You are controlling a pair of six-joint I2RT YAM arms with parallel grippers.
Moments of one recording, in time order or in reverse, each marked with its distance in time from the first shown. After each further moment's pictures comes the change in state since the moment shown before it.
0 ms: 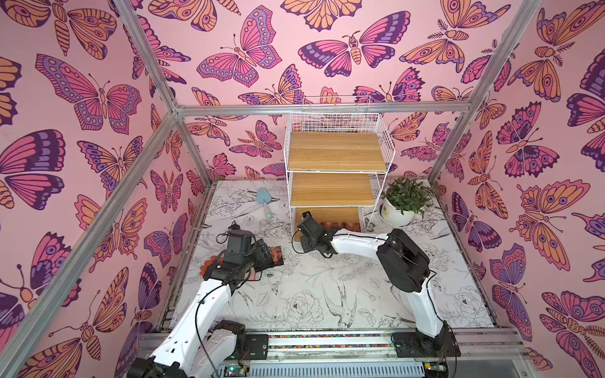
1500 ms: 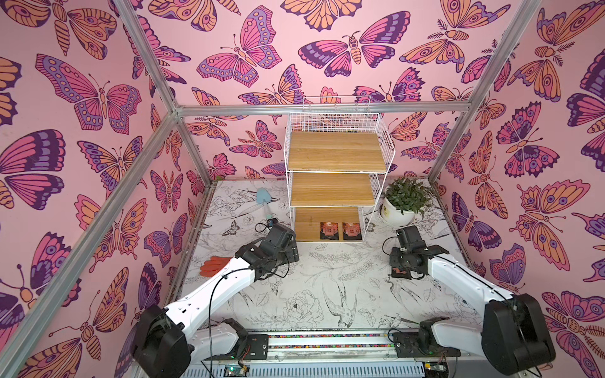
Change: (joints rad) left arm -0.415 0.264 0.225 -0.119 -0.152 -0.064; right arm -0.648 -0.887 -0.818 -0.254 -0.100 0.063
